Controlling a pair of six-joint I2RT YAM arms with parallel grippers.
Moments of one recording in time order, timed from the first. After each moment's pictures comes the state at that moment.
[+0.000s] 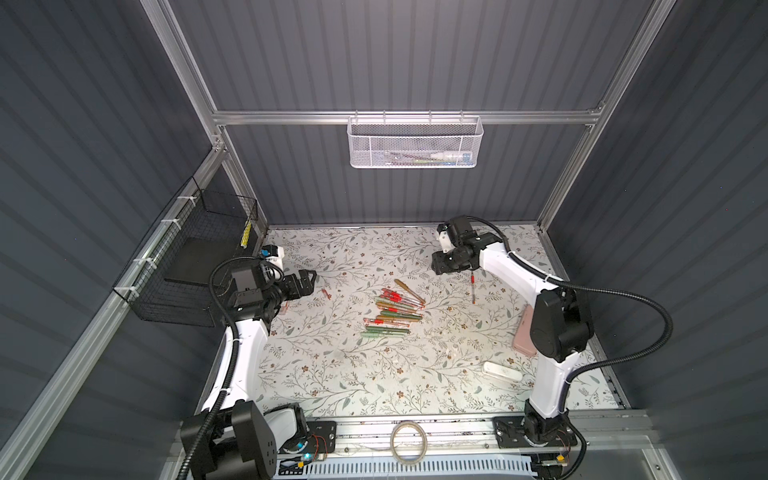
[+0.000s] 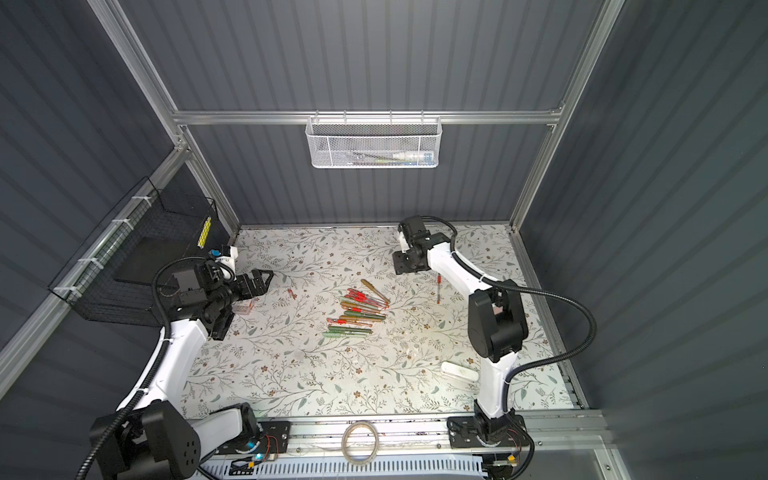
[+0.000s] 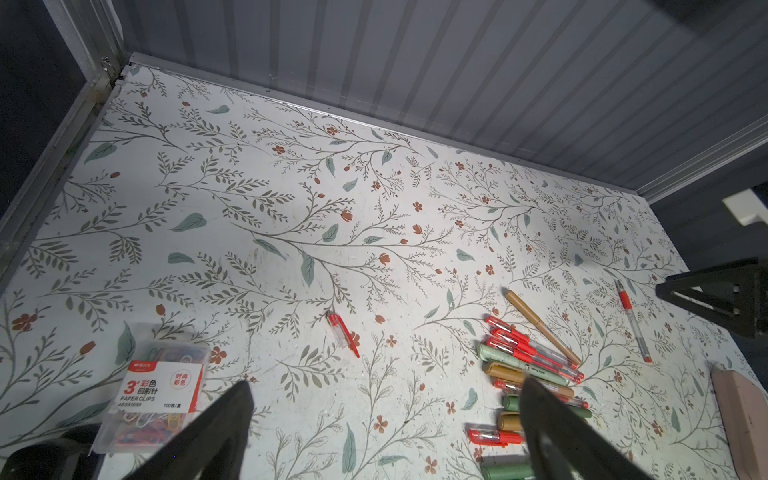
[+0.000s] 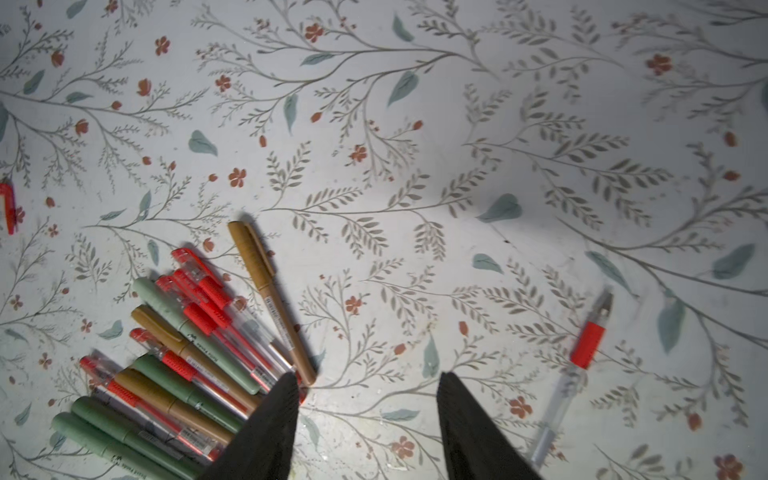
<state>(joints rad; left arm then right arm) 0.20 1.16 0.87 -0.30 0.48 -0.10 0.45 1.97 1.66 -0.72 -0.06 0.15</state>
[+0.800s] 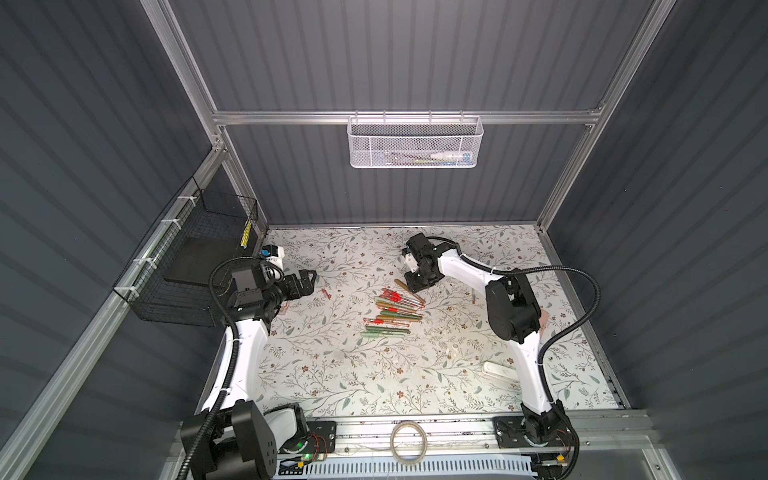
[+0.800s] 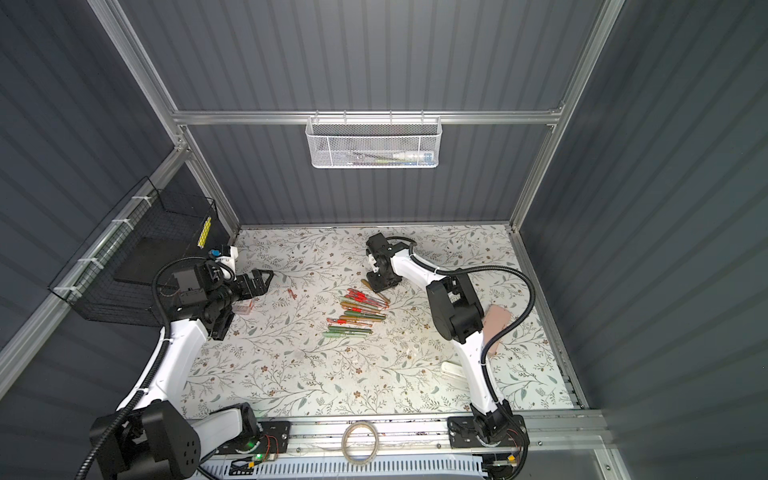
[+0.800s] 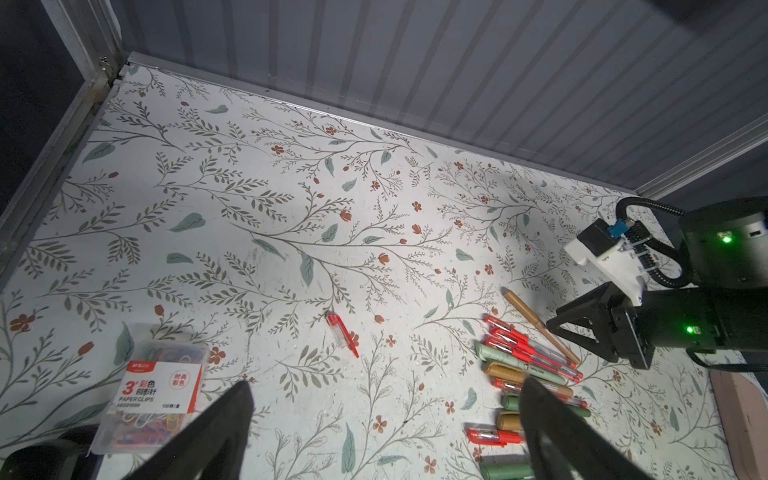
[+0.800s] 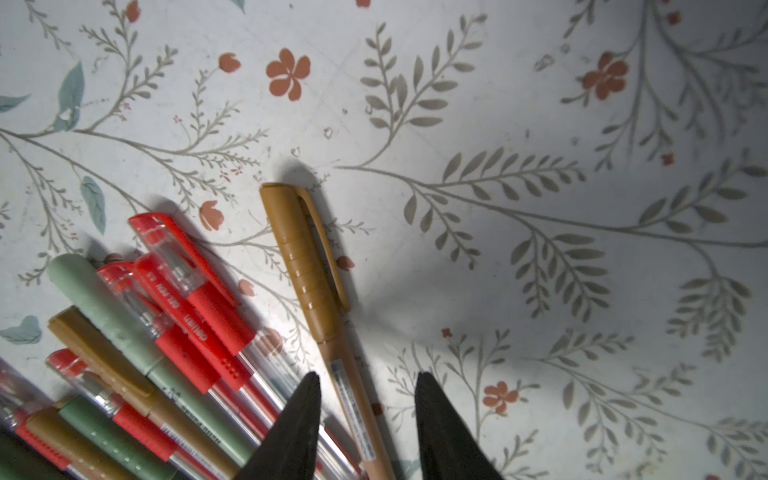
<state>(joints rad) 0.20 1.16 0.87 -0.30 0.48 -0.10 0.57 2.29 1.86 -0.81 -0.08 0.10</state>
